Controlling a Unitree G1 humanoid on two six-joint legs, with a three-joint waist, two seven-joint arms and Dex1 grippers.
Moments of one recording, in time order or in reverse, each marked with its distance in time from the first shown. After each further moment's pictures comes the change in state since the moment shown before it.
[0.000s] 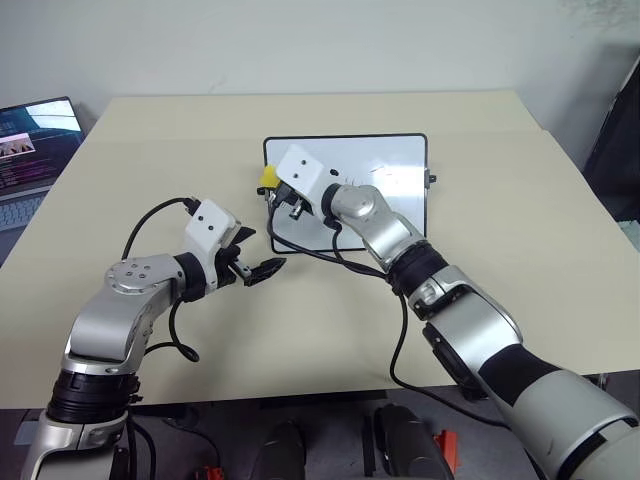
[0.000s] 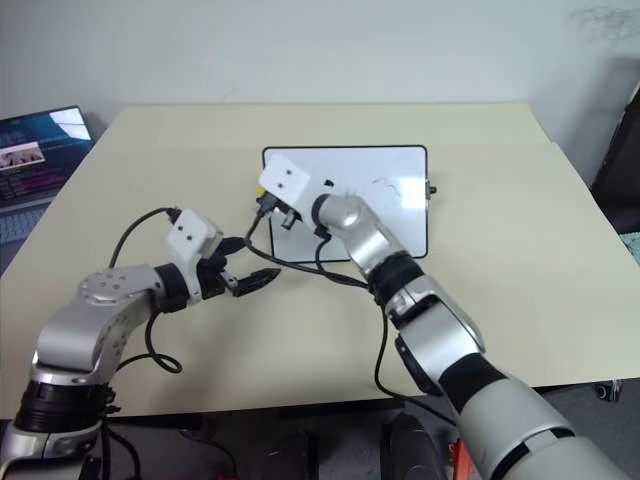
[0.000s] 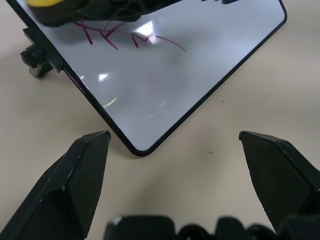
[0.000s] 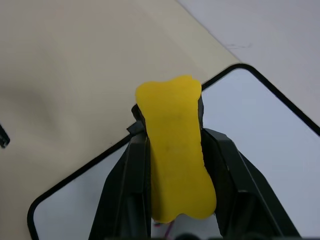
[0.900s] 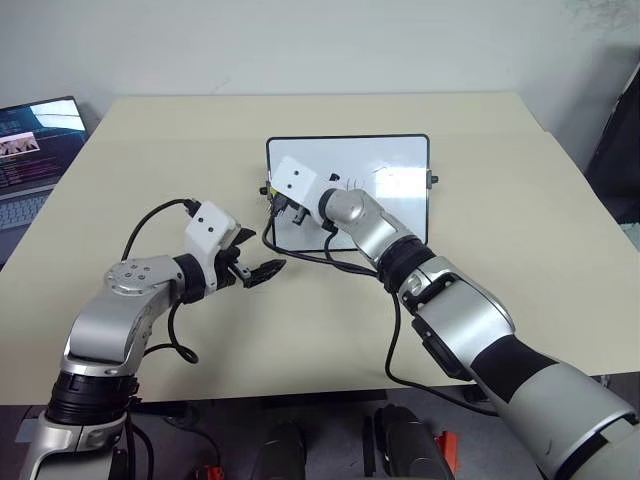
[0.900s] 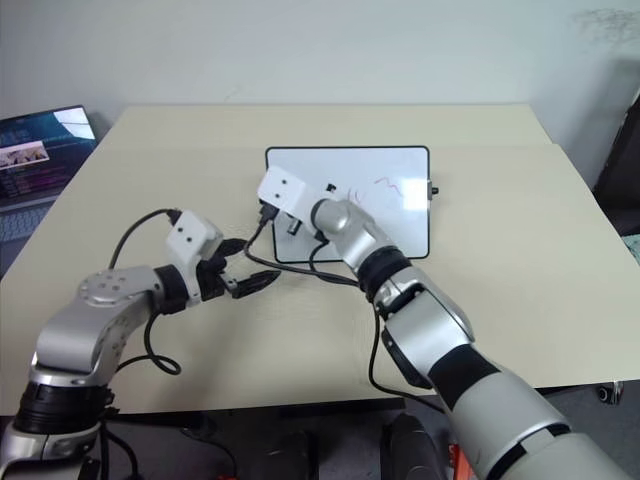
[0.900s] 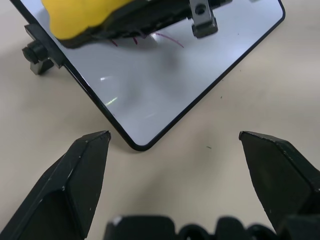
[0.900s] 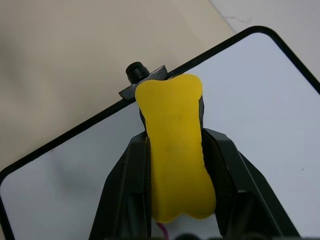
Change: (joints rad) left arm -0.004 0.003 0.000 0.000 0.001 -0.006 -0.009; right arm -0.051 0.025 0.001 0.166 -0.116 -0.022 -0.064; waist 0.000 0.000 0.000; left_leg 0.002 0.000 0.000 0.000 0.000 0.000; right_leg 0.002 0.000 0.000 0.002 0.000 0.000
